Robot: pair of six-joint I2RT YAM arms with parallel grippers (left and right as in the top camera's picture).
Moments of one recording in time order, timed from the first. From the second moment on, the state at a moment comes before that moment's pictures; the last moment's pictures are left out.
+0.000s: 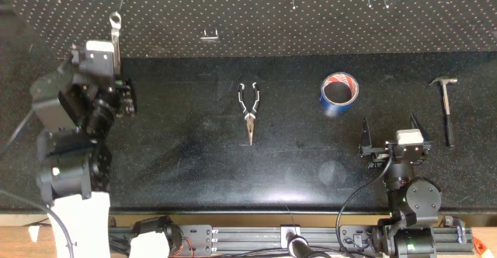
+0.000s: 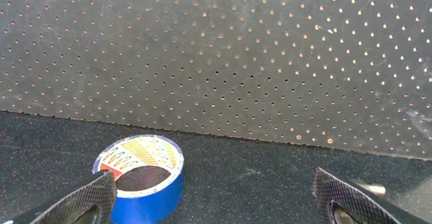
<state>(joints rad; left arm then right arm) 0.22 0.98 1.03 -0.59 0.14 0.23 0.02 0.01 0.01 -0.07 -0.02 -0.11</state>
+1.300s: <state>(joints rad) 0.22 1.19 0.72 0.07 0.05 0.23 0.02 0.01 0.01 -0.07 -0.02 -0.11</state>
